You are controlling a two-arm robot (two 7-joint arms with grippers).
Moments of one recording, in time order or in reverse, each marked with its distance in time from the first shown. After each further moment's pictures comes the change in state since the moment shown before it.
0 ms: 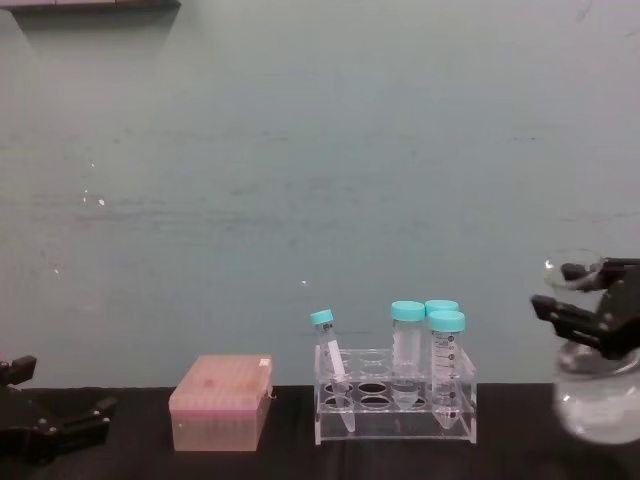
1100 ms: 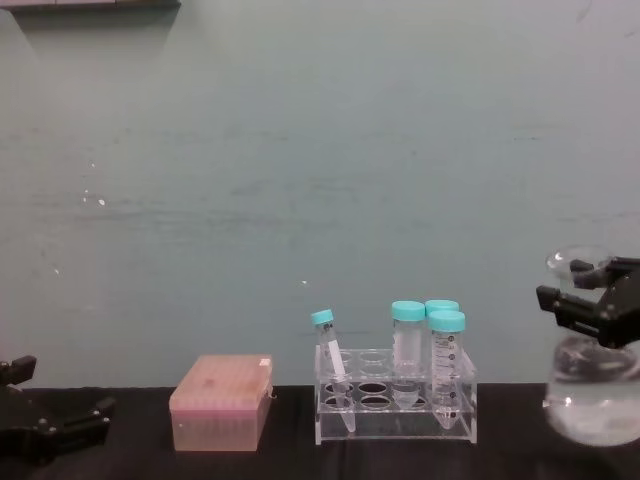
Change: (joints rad) left arm 0.000 0.000 0.000 0.000 0.000 0.000 0.000; right arm -0.034 -0.069 0.086 0.003 -0.020 0.014 0.013
